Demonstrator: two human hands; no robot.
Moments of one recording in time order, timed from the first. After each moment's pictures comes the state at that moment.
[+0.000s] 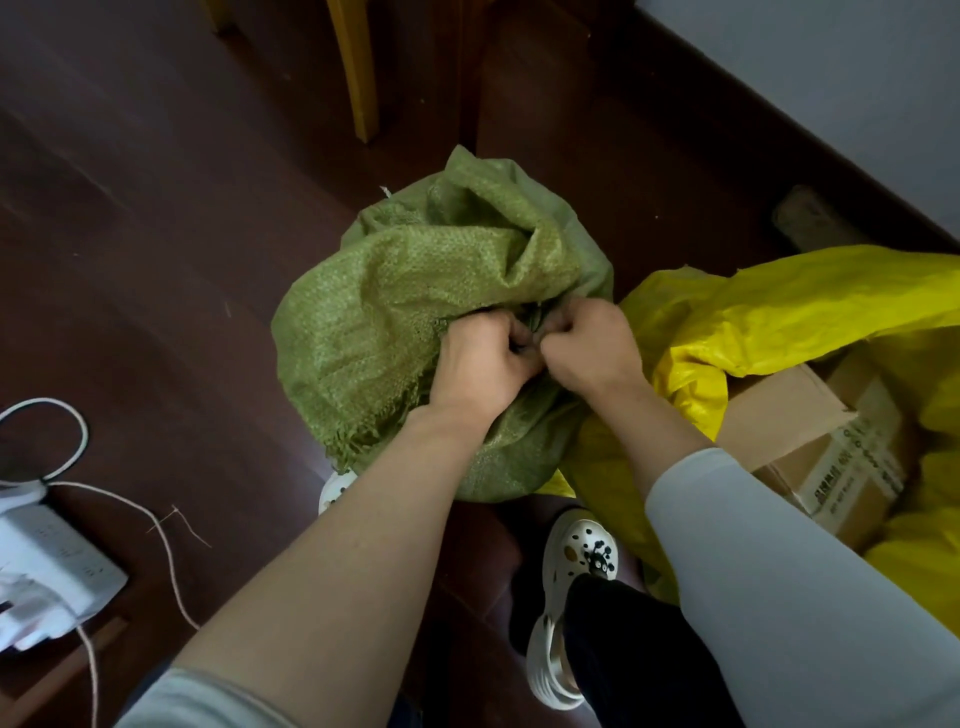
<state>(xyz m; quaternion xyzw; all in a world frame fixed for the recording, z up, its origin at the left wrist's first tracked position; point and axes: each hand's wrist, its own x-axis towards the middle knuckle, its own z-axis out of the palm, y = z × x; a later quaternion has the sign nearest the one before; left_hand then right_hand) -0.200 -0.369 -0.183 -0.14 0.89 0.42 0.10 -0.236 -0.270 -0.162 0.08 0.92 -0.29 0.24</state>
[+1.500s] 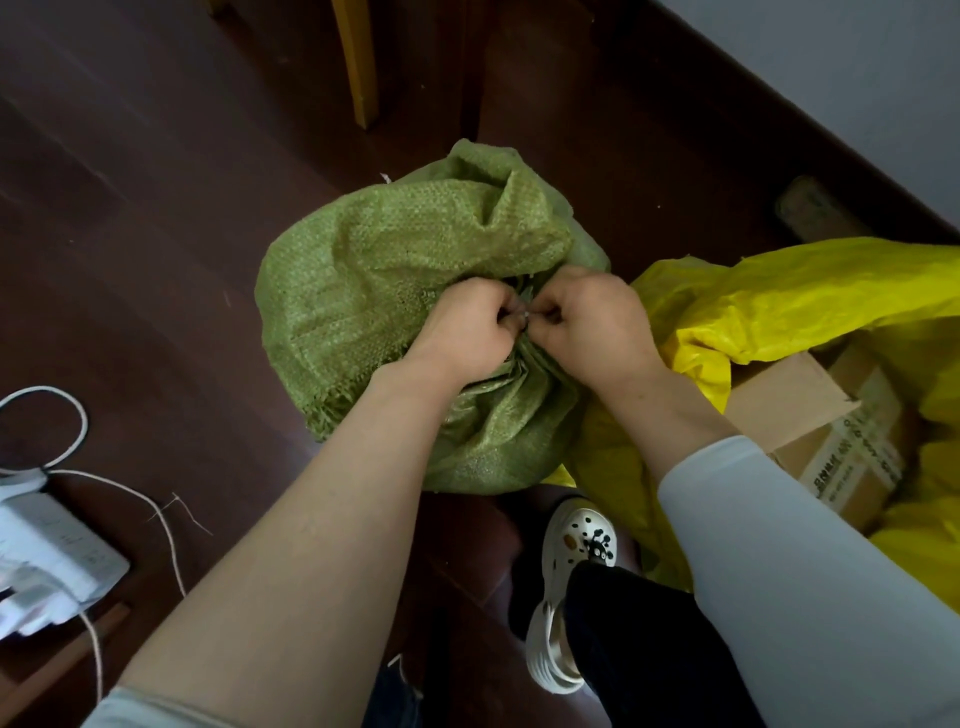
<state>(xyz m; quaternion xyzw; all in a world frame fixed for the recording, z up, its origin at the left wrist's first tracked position) -0.216 -0.392 -0.176 -0.06 0.90 0.40 0.17 -0.239 -0.265 -0.160 -0.17 0.96 -0.21 0.12</state>
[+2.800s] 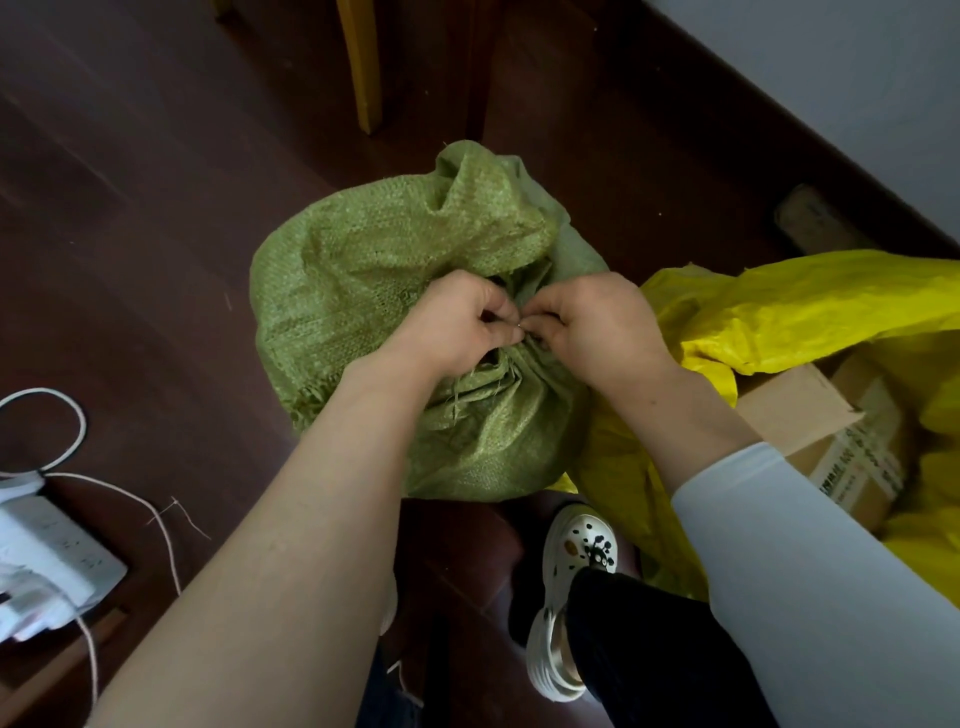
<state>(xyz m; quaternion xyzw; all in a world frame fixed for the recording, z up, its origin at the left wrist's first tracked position) -0.221 -0.415 -0.172 -0.04 0.87 0.44 0.20 -0.241 -0.274 -0.137 -0.21 0.95 -0.17 0.17</state>
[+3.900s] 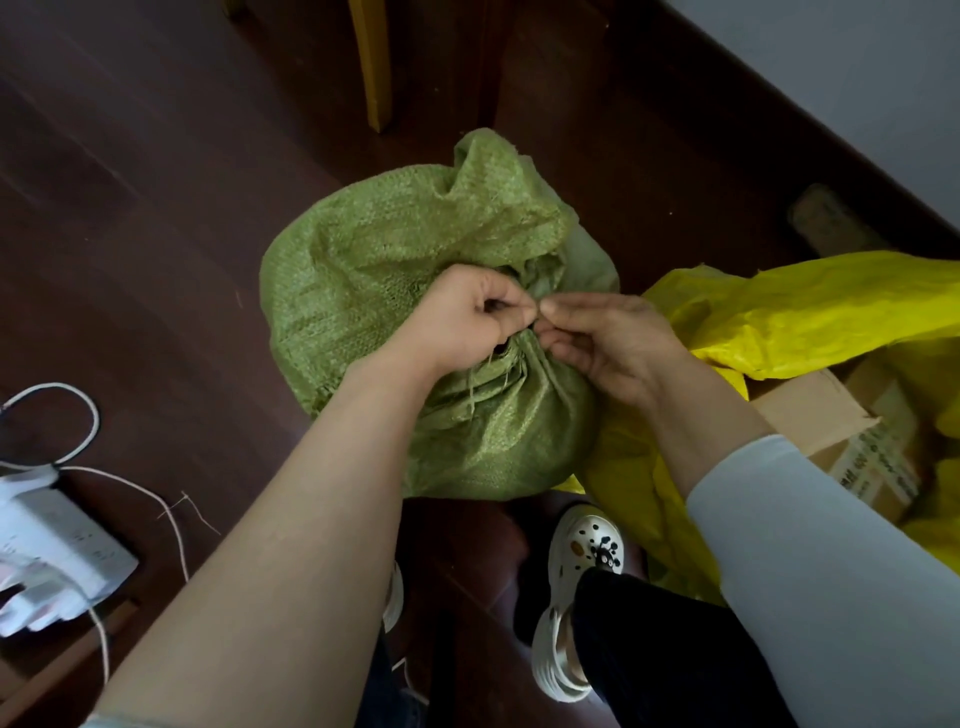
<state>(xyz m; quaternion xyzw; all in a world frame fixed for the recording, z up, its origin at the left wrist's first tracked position) -0.218 -0.414 -0.159 -0.06 0.82 0.54 0.18 -0.245 -0.264 -0.155 0.24 0.61 -0.67 0.35</state>
